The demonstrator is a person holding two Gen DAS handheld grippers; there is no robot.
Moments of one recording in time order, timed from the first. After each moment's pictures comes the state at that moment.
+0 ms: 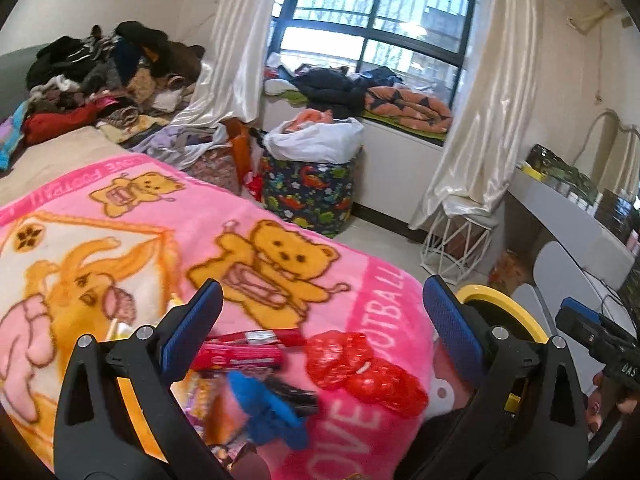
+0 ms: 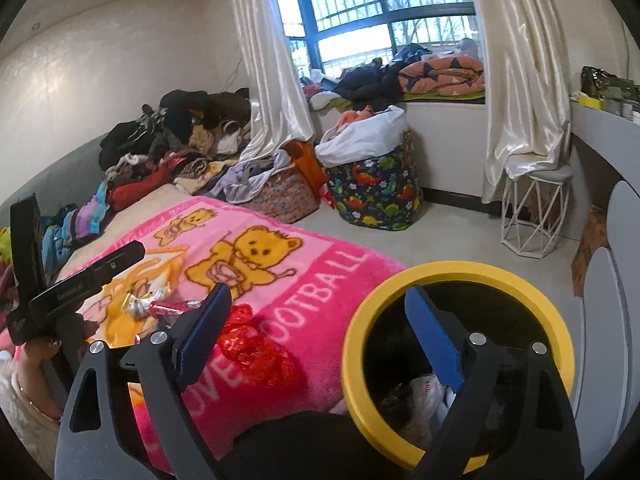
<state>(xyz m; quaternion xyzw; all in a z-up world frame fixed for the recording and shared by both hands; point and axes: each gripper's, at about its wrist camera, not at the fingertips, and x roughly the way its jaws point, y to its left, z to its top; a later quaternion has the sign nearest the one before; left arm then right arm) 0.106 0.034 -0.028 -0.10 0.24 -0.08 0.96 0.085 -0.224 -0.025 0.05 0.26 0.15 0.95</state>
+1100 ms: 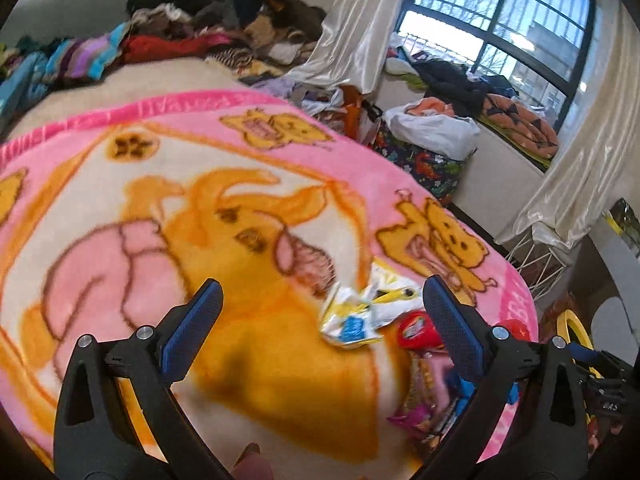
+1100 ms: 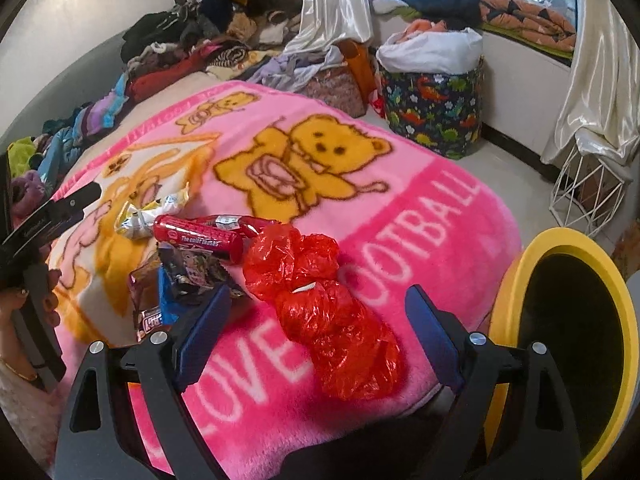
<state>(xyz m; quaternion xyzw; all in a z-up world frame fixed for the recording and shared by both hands) 0.098 0.189 -0.094 -0.20 0.31 0.07 0.93 0.165 -0.100 -0.097 -0.05 0.43 0.20 0.88</state>
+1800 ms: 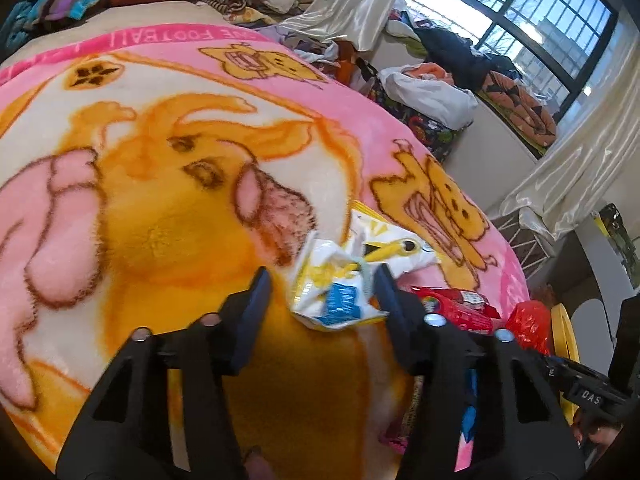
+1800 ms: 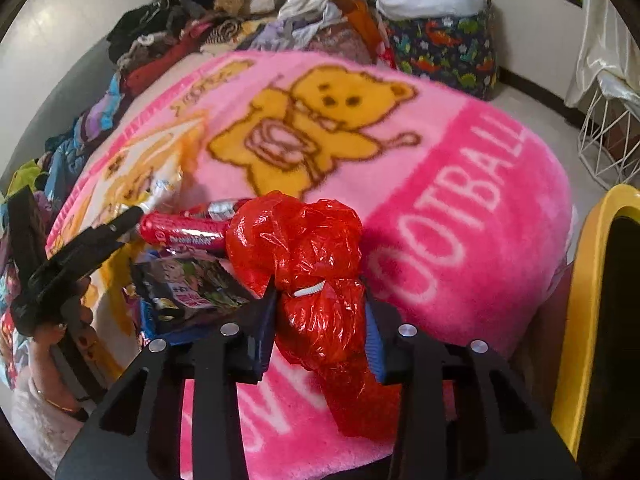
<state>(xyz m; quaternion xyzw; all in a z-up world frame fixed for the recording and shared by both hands) 0.132 0.177 -0.137 -0.24 0.37 0.03 0.90 0.192 -0.093 -0.124 0.02 0.48 0.23 0.85</state>
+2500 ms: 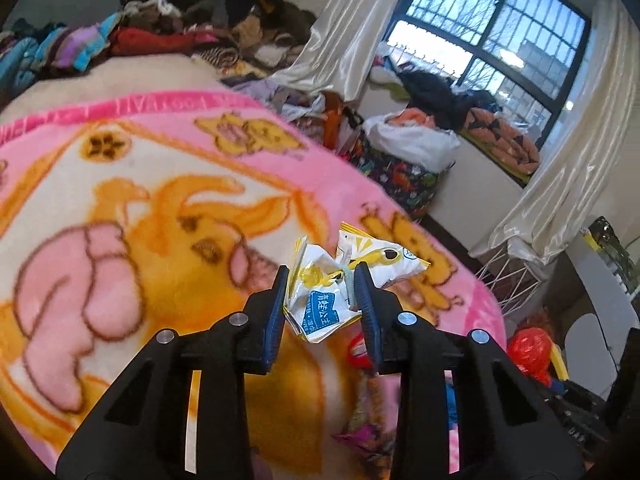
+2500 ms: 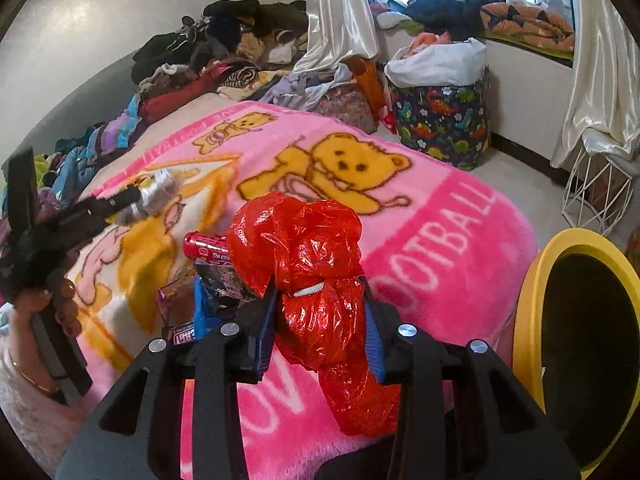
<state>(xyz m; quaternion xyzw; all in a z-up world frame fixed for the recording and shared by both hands) 0.106 0.168 -0.069 -0.22 0.28 0.04 0.93 0.144 -0.096 -0.081 -0.01 0.38 0.23 0.90</state>
